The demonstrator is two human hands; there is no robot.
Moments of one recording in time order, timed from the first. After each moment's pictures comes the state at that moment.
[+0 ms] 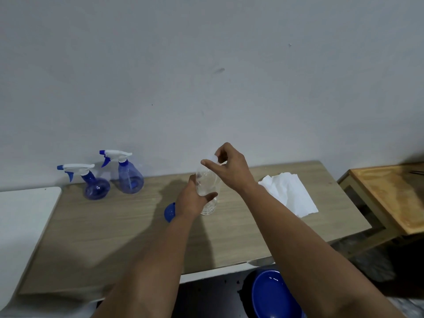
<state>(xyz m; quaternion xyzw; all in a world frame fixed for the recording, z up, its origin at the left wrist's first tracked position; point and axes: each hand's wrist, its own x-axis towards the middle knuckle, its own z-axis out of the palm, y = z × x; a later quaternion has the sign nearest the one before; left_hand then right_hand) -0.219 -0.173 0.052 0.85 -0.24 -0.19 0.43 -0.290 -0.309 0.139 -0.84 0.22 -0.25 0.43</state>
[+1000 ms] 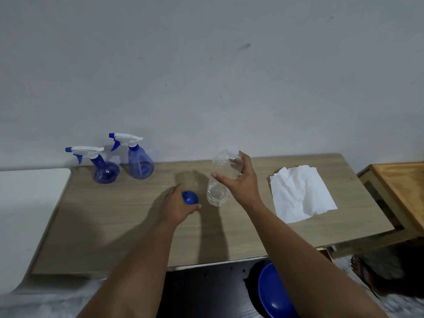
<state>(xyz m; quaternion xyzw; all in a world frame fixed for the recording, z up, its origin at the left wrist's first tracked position) -0.177 -0.105 -0.018 0.89 -0.19 -0.22 0.34 -0.291 -0.284 0.049 -0.74 0.29 -0.27 0.54</state>
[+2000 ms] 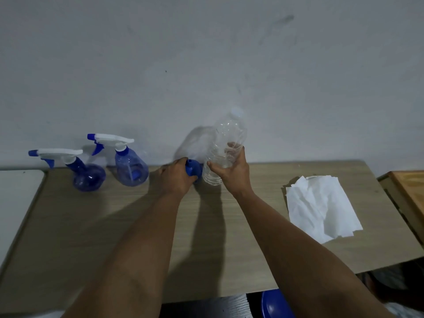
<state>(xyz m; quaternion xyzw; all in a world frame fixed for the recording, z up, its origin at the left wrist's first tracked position) -0.070 -0.180 0.001 0.94 -0.25 -0.13 0.20 -0.178 -0.325 -0.002 -0.74 0.31 -0.24 0.55</state>
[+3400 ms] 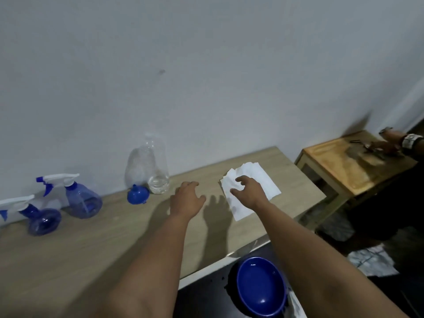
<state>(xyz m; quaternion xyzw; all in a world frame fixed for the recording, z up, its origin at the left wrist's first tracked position) -0.262 -0.253 0.042 0.87 -0.40 -0.17 0.24 -0.437 -0.391 0.068 -0.80 0.49 -0.08 0.34</state>
